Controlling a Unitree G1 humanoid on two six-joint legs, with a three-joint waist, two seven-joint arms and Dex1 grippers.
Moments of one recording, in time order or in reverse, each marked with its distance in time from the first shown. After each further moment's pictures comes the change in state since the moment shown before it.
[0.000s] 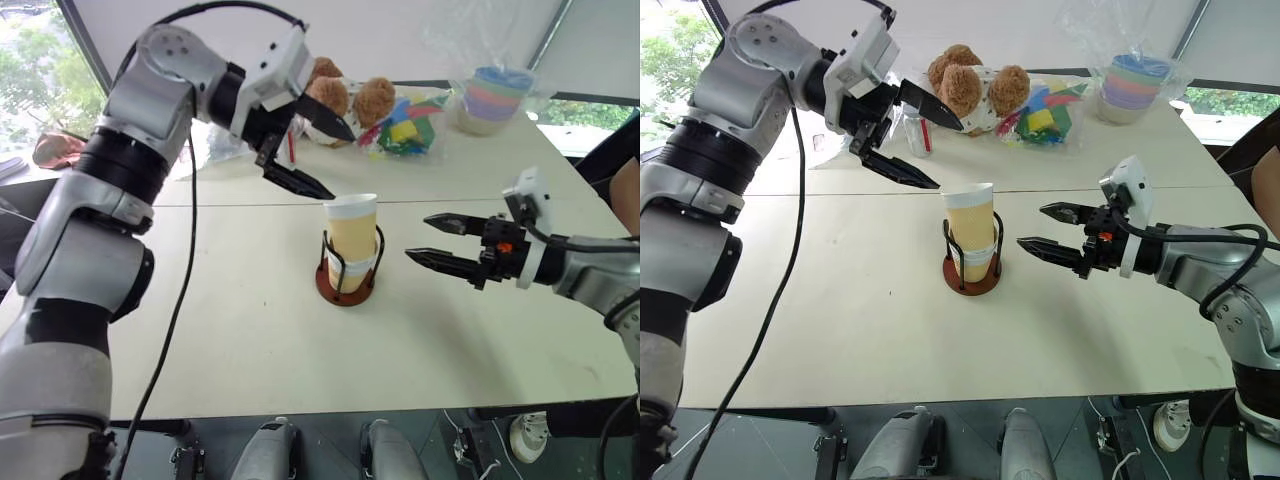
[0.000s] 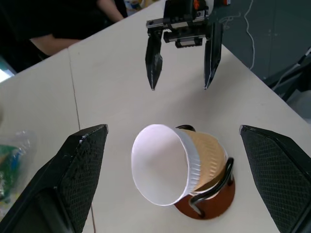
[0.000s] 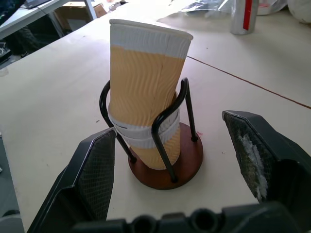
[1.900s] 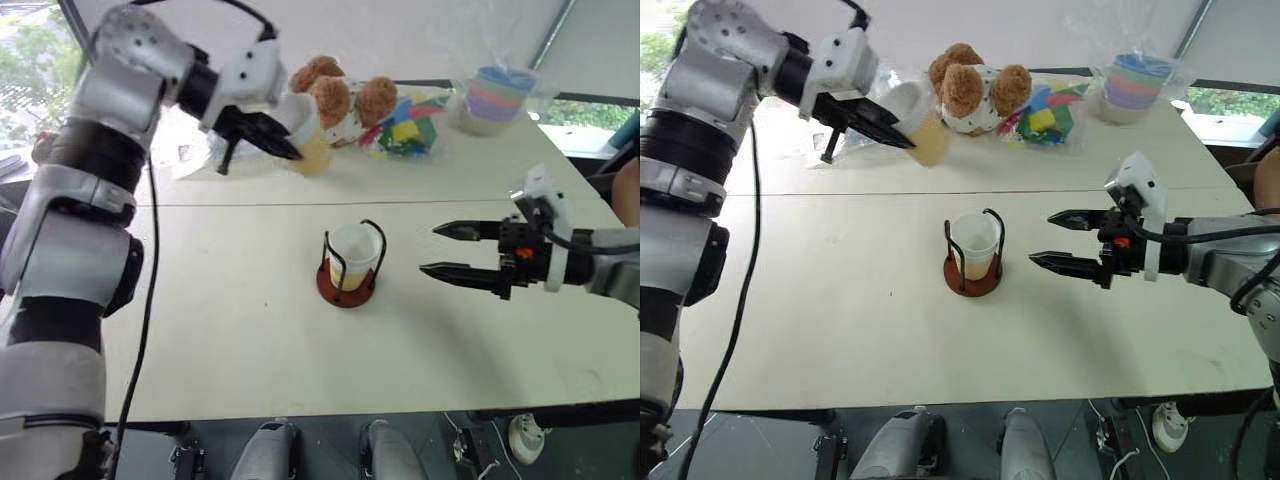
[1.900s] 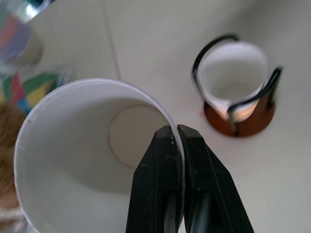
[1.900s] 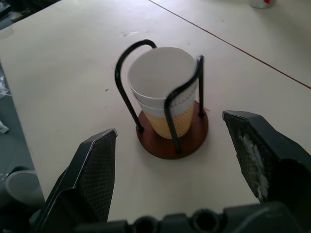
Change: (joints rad) left arm -0.032 0.029 -0.007 0.061 0.186 -0.127 0.000; right arm 0.028 -0.150 -0.059 -0.054 0.011 0.078 0.110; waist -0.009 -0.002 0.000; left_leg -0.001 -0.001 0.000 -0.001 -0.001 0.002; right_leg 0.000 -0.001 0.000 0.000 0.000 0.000
